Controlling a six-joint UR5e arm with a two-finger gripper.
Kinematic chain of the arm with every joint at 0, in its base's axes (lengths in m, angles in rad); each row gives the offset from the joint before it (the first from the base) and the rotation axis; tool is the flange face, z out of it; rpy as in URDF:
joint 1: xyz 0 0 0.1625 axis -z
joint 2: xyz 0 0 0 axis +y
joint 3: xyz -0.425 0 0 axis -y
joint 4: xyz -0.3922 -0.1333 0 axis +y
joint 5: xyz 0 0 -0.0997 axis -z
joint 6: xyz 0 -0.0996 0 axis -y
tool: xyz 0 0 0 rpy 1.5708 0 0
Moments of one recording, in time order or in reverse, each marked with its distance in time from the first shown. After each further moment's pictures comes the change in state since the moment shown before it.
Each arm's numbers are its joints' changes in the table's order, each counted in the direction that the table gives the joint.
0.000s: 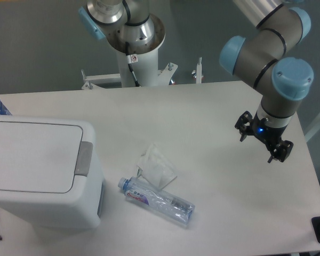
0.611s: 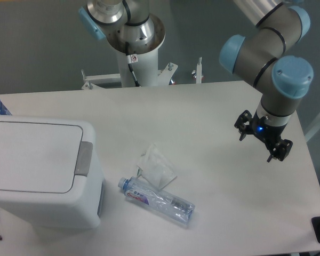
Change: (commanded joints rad) arm -0.025 -0.015 -0.041 -0.006 -0.090 -0.005
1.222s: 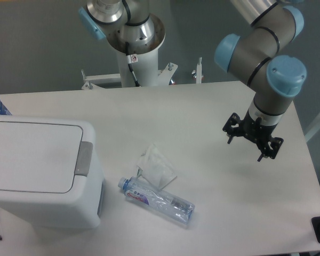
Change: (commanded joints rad) arm 0.051 -0.012 -0.029 -0.020 -0.006 -0.247
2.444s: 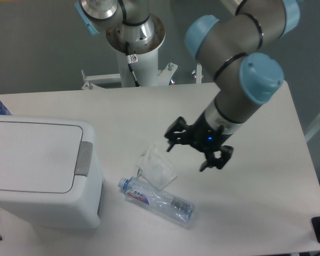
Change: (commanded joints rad) arm 0.203 -0.031 0.255 0.448 -0.348 -0.344
